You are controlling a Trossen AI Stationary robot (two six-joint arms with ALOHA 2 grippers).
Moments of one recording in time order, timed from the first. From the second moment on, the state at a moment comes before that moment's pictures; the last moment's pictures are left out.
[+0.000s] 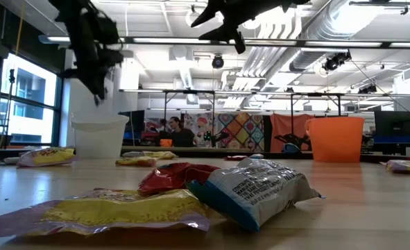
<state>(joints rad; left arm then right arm) 1.04 1.30 1.12 -1.03 0.07 -0.15 -0.26 1.59 1.32 0.09 0.18 0.60</state>
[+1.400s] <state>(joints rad) 0.78 0.98 0.97 -0.77 0.03 -0.24 -0.23 1.88 1.32 -0.21 -0.09 0.70</state>
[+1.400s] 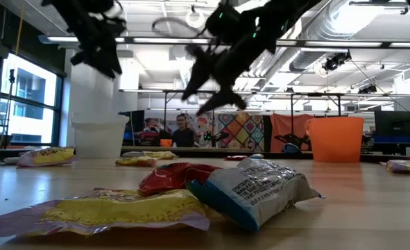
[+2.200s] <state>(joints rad) 0.64 0.55 0.68 -0.55 0.02 -0.40 -0.19 2.21 1.36 0.15 -0.15 0.97</state>
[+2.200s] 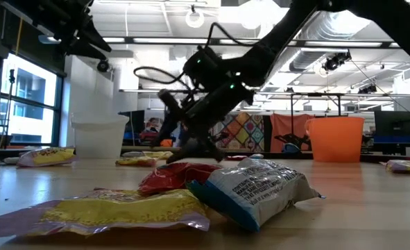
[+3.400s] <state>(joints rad) 0.63 0.55 0.68 -0.55 0.03 -0.36 -0.40 1.90 1.80 -0.70 0.00 0.46</state>
